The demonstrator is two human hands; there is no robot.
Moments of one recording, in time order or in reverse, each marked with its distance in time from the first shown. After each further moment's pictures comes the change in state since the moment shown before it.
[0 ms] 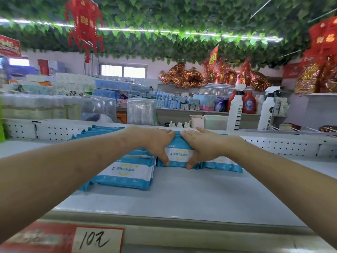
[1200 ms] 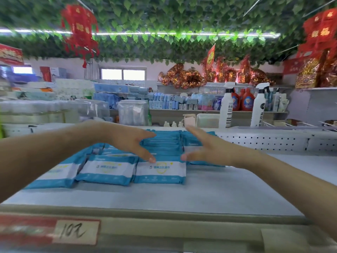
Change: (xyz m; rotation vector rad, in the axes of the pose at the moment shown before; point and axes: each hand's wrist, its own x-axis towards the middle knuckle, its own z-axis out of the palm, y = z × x) left_hand -0.073 0.013 -0.035 -0.285 -0.128 -0.050; right_hand -0.101 0.011 0.006 0.794 0.176 0.024
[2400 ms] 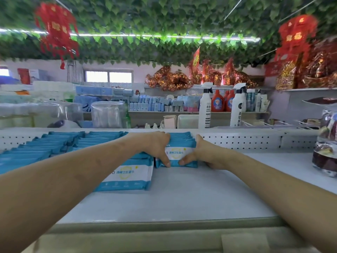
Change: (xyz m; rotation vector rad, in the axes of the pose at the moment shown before) left_hand 0.149 0.102 0.030 0.199 0.166 0.035; right_hand 0.029 0.121 -0.004 0.640 0.076 0.388
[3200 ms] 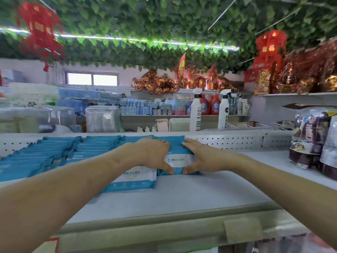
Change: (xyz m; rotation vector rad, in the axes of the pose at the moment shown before) left_hand -0.051 0.010 0.004 0.224 0.096 0.118; right_hand -0.059 -0.021 0.004 -1.011 0.007 -0.227
